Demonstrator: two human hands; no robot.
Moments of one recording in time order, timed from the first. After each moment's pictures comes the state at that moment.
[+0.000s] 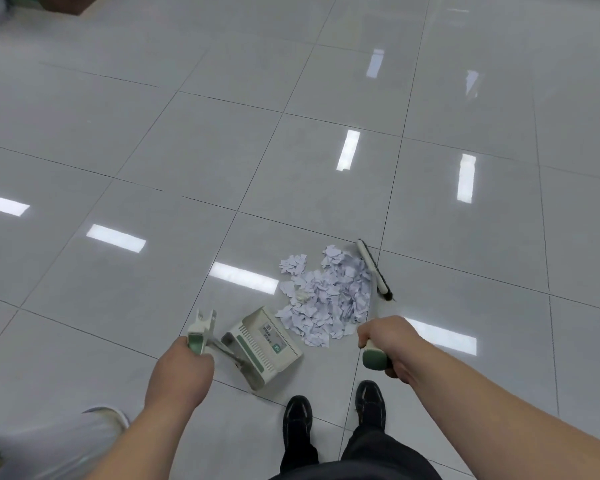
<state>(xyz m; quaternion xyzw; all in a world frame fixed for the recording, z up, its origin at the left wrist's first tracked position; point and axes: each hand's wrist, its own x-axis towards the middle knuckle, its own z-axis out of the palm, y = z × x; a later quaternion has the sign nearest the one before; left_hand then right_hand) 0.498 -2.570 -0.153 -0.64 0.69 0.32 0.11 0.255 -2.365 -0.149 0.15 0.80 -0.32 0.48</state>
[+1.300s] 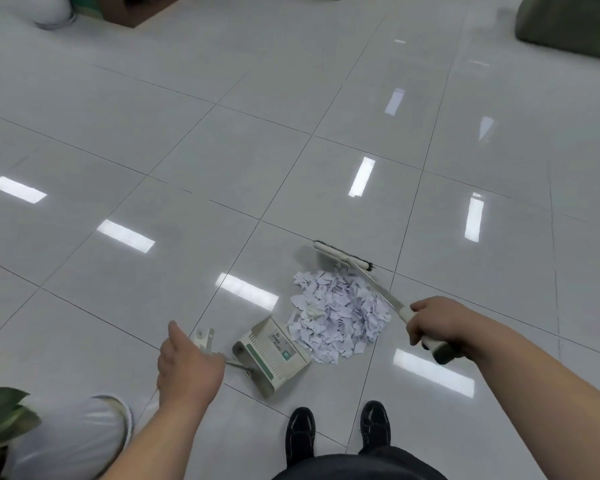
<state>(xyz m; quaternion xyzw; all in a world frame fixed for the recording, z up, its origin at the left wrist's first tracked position) 0.574 -2.587 -0.170 -0.67 0.66 0.33 0.01 0.250 -2.378 -0.077 -0.09 0.87 -0.13 0.47</state>
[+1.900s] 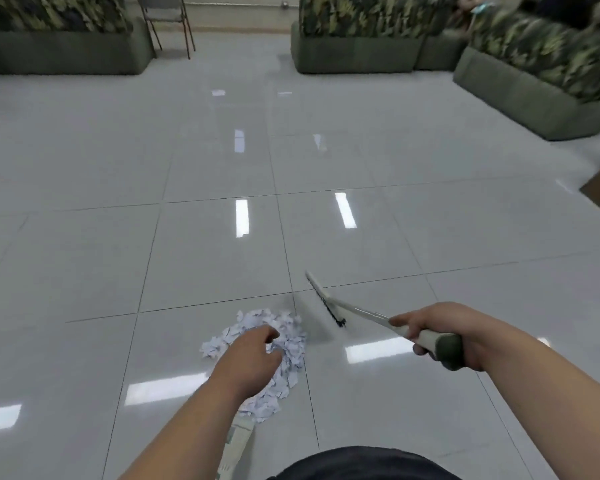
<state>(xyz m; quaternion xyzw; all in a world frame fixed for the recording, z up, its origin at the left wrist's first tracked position) 0.322 -2.465 -0.102 -0.14 0.91 0.36 0.17 0.223 -2.161 -0.003 0.22 0.76 -0.44 0.43</state>
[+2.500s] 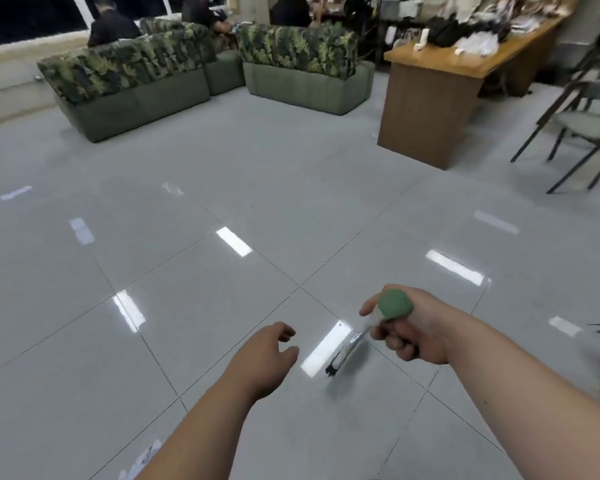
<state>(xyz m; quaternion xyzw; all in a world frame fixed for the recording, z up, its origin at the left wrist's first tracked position) 0.079 -2.079 -0.049 0.15 0.91 0.28 0.26 0.154 -1.827 0.027 0.35 0.61 -0.68 0.23</state>
